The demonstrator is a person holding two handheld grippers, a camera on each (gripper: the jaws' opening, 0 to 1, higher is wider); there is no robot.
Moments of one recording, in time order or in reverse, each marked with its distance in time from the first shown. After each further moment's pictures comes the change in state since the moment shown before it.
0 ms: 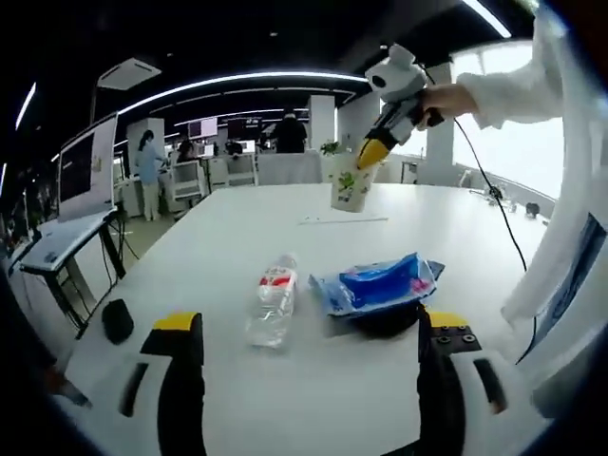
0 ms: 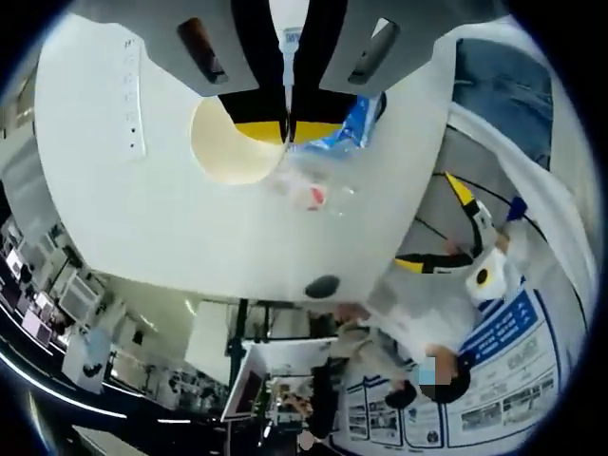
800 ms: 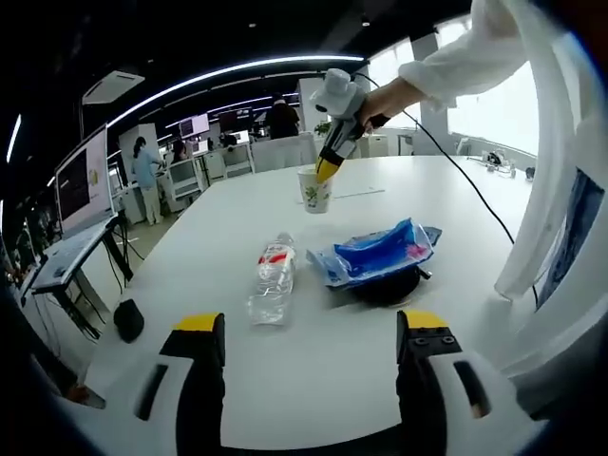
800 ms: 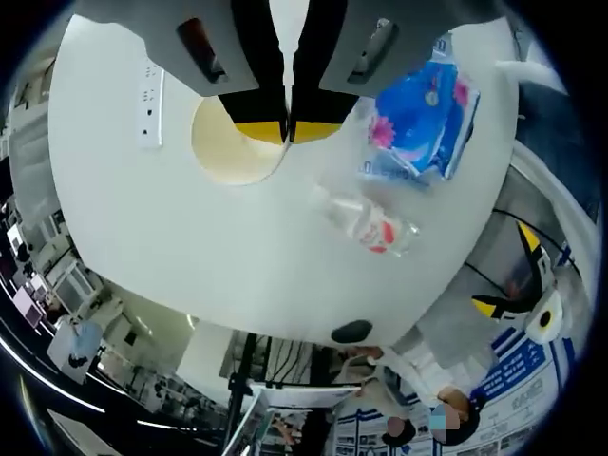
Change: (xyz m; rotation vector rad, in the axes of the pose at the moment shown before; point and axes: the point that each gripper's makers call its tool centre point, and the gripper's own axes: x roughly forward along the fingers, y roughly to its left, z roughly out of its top) left arm -0.005 -0.010 -0.027 0.113 0.093 -0.010; right arm 0.069 -0.078 -0.038 -0.100 0.099 -0.053
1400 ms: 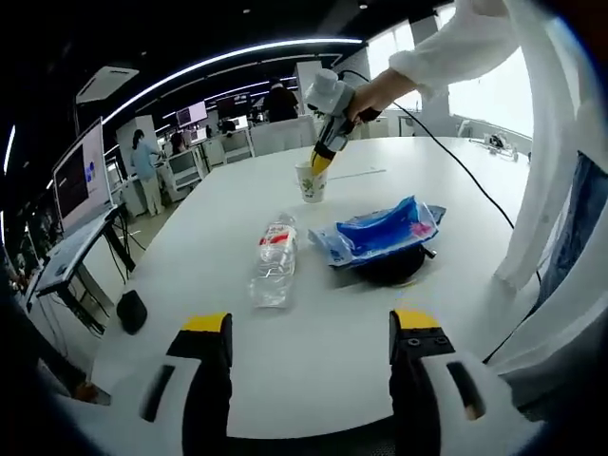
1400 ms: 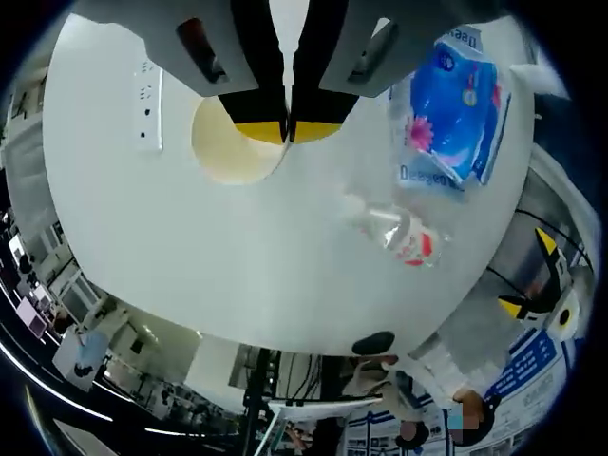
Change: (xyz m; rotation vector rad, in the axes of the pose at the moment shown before) left arm 0.001 0.002 -0.016 0.028 0.076 0.010; right arm 0.032 -0.025 -0.017 0.042 0.018 -0.009
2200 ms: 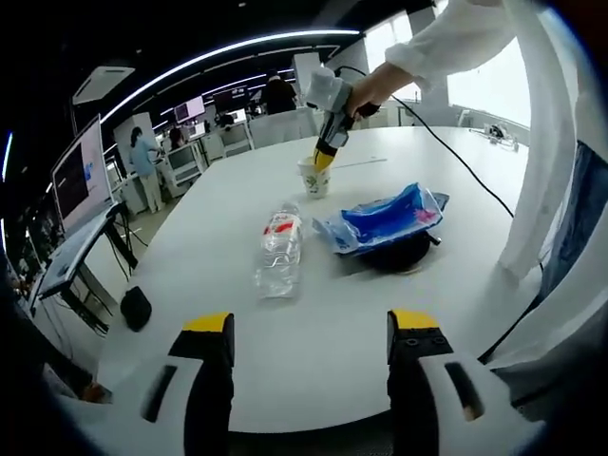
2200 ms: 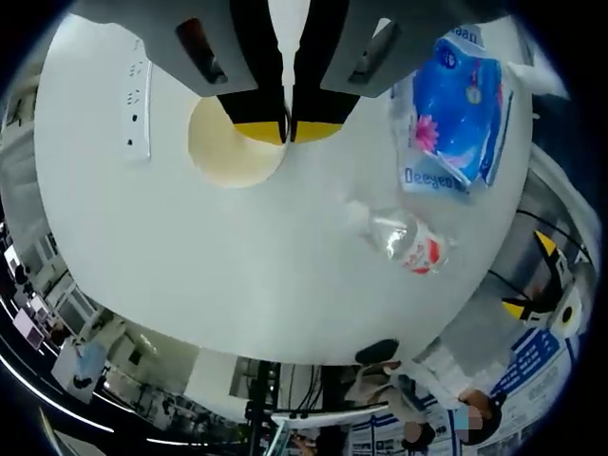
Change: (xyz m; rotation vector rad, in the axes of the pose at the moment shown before) left arm -0.001 0.008 -0.007 0.022 0.032 0.007; right arm 0.011 0.002 -0.009 0.019 0.030 0.018
